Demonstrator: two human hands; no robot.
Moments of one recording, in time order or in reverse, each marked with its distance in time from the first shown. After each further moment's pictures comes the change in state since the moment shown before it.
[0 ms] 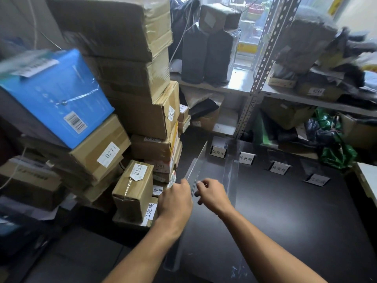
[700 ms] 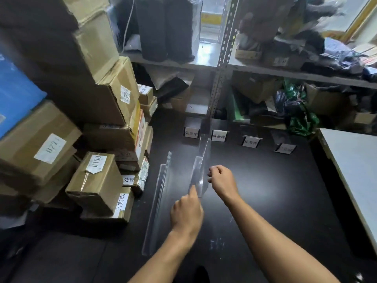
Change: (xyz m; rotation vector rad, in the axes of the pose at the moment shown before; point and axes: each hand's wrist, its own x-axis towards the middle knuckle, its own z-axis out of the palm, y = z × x) left_hand -0.037 0.084 0.093 -0.252 -0.130 0.062; right_hand 0.003 0.097 -0.059 0.283 0.244 0.228
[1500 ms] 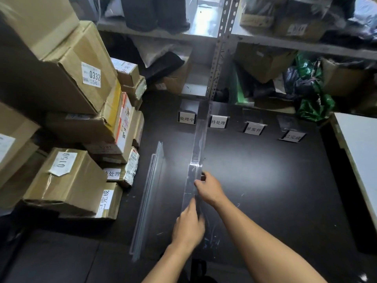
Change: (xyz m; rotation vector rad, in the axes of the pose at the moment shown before) left_hand 0.012 -0.014 0.097 -0.310 -0.306 -0.121; right_hand 0.046 0.060 0.030 -0.218 -0.252 0.071
